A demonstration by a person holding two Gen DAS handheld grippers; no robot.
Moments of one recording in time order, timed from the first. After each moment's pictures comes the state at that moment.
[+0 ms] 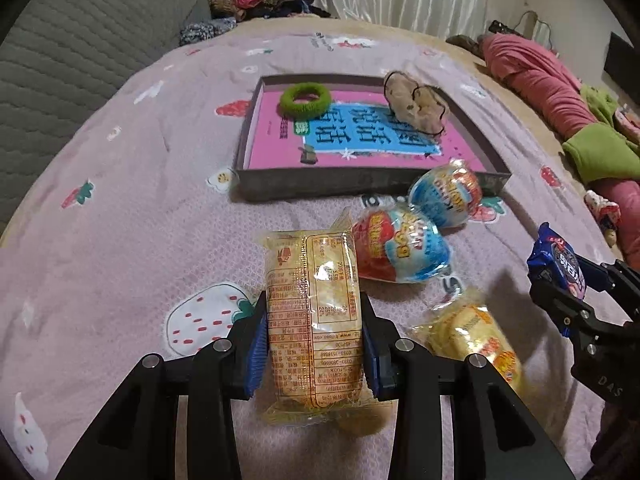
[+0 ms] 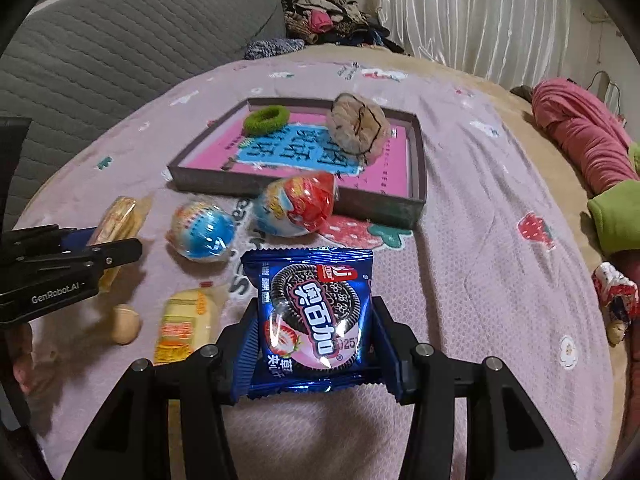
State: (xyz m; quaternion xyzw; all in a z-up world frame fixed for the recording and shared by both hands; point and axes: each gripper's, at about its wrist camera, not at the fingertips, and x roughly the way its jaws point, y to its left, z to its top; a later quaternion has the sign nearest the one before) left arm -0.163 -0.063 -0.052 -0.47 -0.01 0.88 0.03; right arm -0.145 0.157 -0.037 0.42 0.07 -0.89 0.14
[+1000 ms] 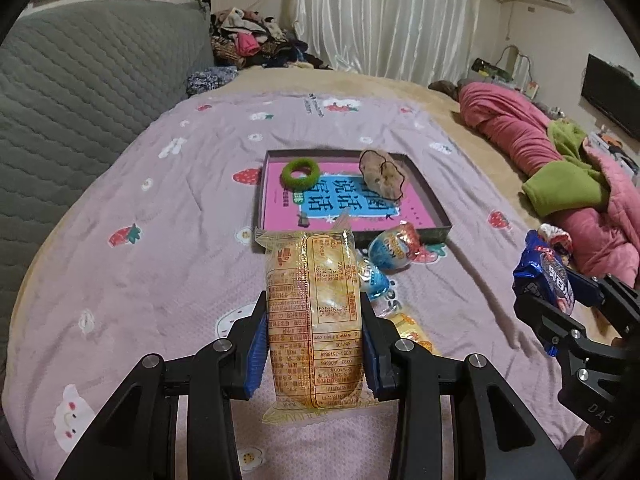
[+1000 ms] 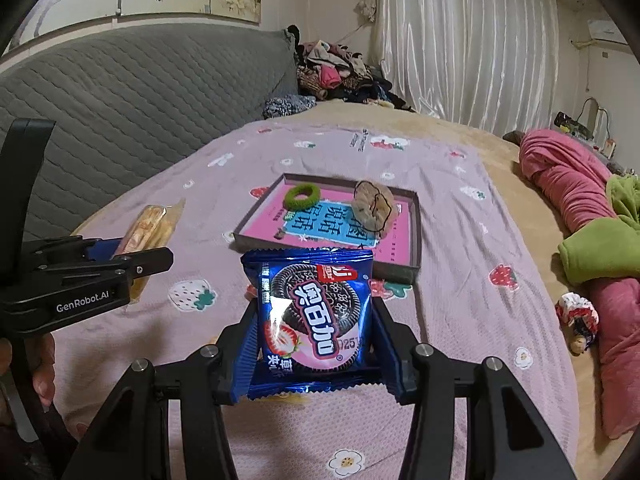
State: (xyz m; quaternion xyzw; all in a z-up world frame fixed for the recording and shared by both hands) left arm -0.091 -0.079 0.054 -0.39 -0.02 0.92 0.04; right arm -0.067 0.135 0.065 0.34 0.06 -0.93 0.15
